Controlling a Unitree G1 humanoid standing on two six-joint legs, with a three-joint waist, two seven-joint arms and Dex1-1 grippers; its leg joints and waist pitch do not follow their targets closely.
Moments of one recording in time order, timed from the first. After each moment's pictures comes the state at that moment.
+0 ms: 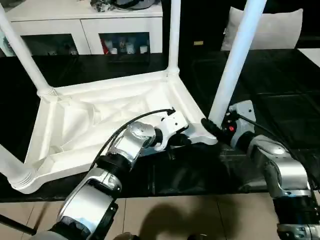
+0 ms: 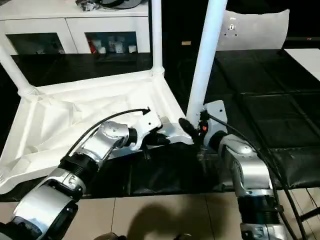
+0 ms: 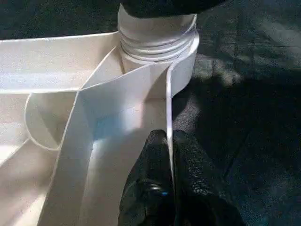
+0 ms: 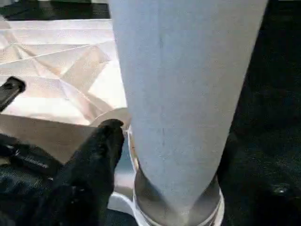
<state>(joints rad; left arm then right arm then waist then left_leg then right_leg) -0.79 0.06 -0.30 0.86 0.12 0.09 -0.93 -0.32 -0.32 -0.05 0.10 0.20 0.49 0.59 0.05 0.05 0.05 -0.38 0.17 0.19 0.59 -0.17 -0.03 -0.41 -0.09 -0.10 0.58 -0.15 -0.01</state>
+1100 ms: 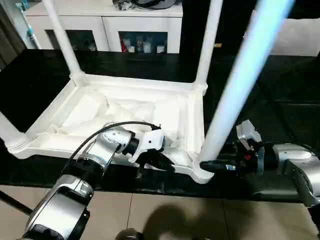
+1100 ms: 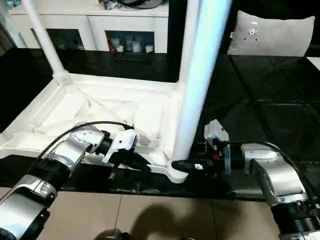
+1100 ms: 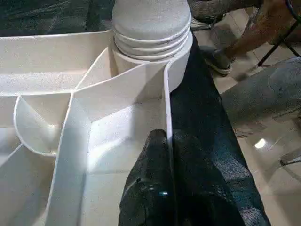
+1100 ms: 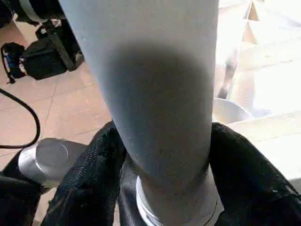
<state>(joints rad) -0.69 0.27 -0.36 0.76 0.05 -0.14 -1.45 -0.27 -0.61 0.09 0.09 0.38 0.38 1.32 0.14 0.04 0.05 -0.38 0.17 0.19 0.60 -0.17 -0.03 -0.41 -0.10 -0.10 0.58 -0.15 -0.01</state>
